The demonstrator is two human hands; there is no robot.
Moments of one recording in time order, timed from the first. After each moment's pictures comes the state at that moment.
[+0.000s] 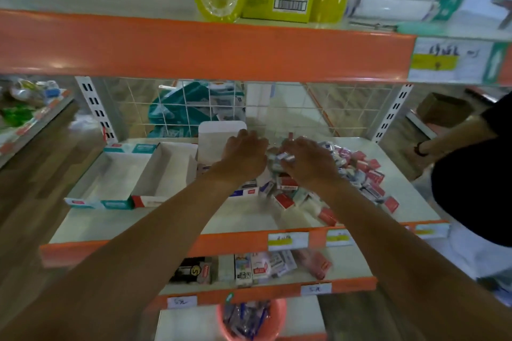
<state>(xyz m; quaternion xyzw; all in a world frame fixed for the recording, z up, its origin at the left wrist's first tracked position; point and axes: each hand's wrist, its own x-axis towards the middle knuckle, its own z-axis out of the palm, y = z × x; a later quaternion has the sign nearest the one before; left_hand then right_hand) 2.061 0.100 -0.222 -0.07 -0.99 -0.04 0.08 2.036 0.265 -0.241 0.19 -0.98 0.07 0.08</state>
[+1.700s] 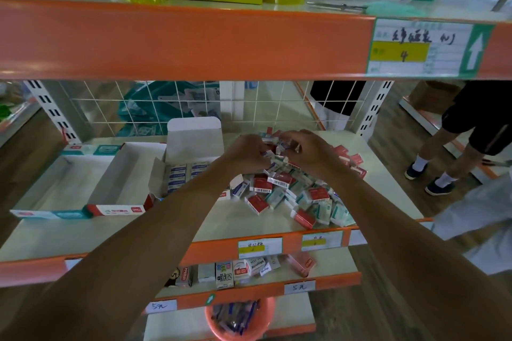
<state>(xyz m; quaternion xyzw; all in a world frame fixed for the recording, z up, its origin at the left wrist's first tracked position) 2.017 0.150 -0.240 -0.06 -0.96 -0.28 -0.04 1.990 0.327 -0.248 0.24 -0.93 0.26 0.05</state>
